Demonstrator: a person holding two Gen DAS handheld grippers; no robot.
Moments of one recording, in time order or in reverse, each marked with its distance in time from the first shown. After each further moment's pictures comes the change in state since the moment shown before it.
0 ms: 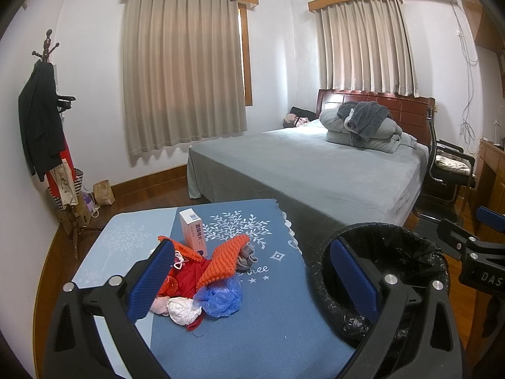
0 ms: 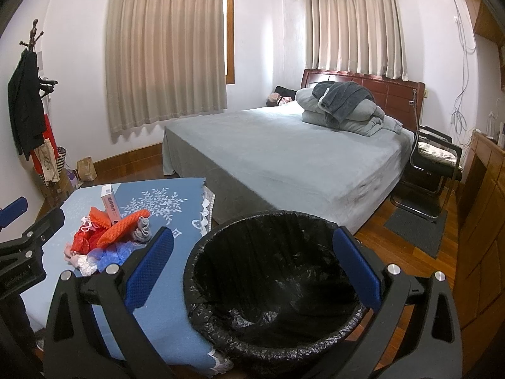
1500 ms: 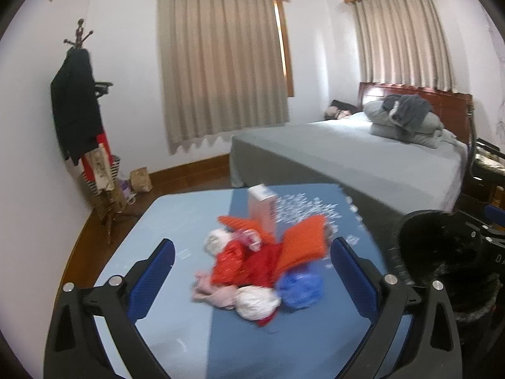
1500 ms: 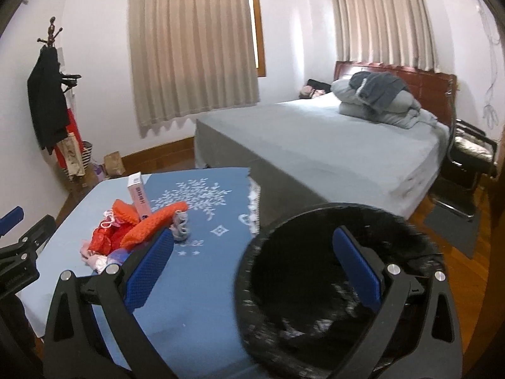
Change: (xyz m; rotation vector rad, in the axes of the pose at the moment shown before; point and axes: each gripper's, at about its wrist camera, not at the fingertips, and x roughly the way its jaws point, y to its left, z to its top) left arm 0.037 0.086 -0.048 -0.037 0.034 0.194; right arm 0.084 0.082 -0.026 -0.008 0.036 0.174
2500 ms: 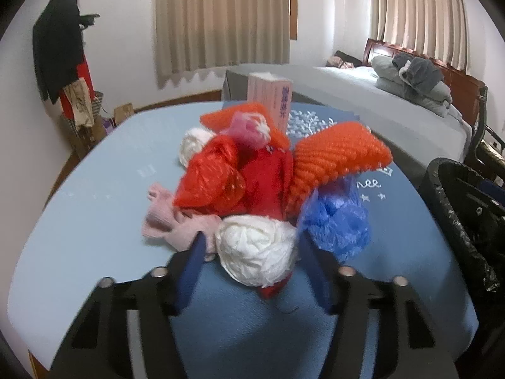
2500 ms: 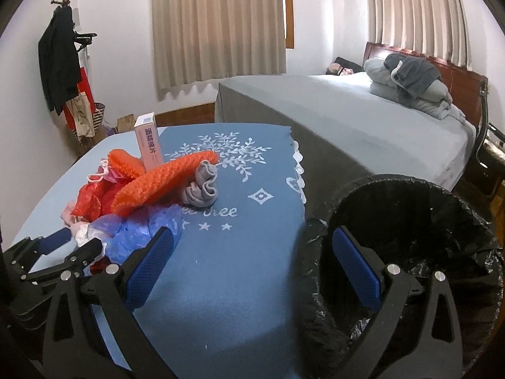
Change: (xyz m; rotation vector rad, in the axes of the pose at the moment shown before) left arm 0.110 0.014 -0.075 -0.086 0.279 -0.101; right arm 0.089 0.046 -0.032 -0.093 0.121 0.051
